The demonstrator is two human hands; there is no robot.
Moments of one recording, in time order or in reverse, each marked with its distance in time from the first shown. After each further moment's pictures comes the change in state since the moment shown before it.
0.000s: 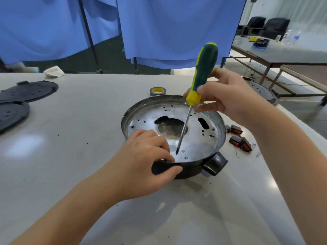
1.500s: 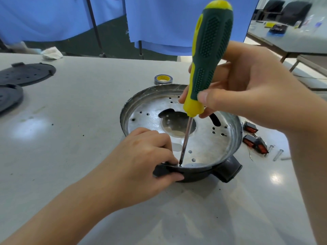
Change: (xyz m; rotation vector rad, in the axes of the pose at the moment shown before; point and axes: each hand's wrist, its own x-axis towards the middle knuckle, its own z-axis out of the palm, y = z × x) left_hand 0.003 -0.010 0.006 0.015 -0.009 0.019; right_hand -0.012 -0.015 0.015 -0.234 -0.329 -0.283
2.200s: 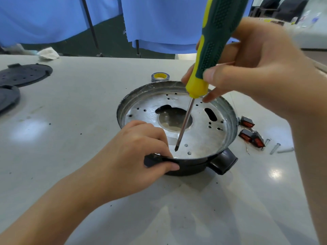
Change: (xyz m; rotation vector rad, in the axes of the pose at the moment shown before) left_hand 0.001 0.001 -0.007 -0.095 0.030 -0.029; right_hand -0.003 -0.003 -0.008 -0.033 0.085 -0.078
